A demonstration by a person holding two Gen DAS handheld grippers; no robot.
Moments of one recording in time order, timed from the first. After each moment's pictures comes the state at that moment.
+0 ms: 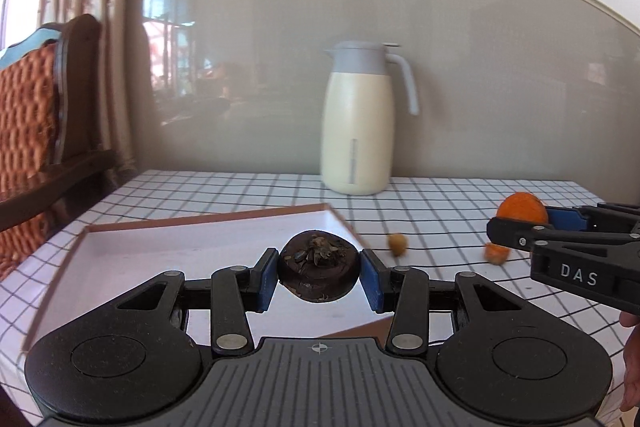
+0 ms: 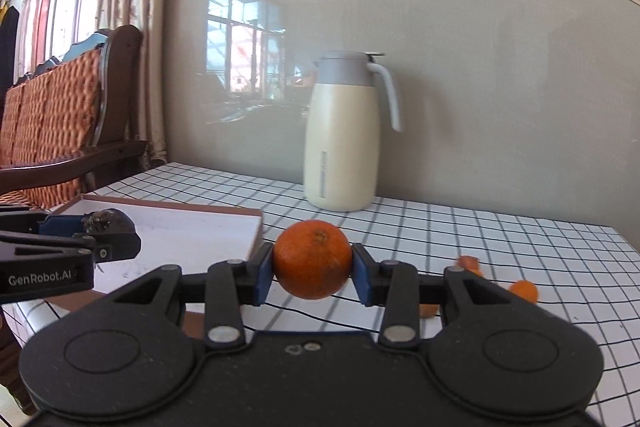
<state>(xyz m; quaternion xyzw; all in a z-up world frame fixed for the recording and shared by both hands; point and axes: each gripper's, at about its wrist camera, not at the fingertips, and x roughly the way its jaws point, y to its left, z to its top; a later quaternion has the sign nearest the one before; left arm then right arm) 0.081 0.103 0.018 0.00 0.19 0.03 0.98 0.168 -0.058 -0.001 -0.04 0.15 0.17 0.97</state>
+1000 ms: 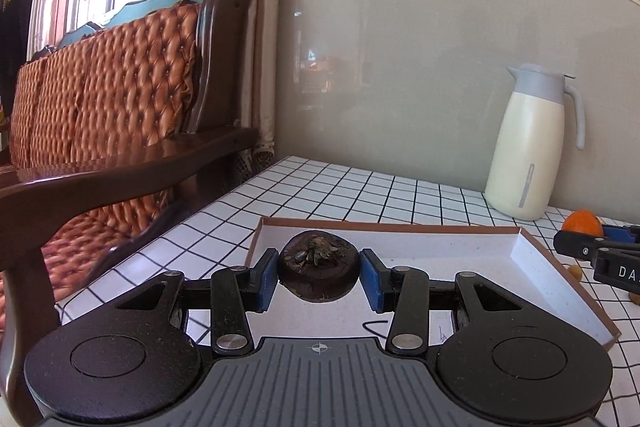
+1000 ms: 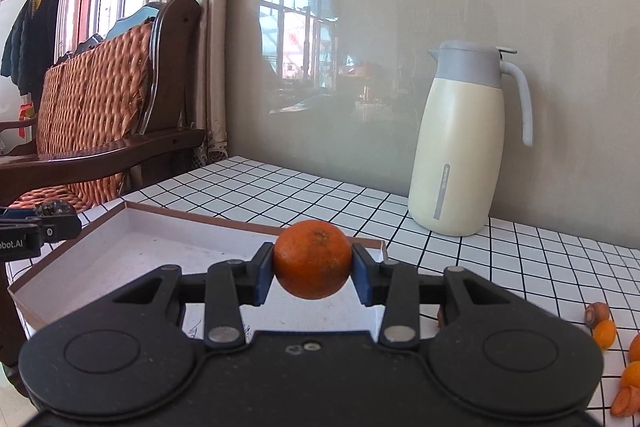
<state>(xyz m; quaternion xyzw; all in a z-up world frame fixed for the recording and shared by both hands) 0.102 0.252 0.004 -0.05 0.19 0.18 0.96 0.233 0.054 -0.008 -0.06 0.18 0.23 0.95</state>
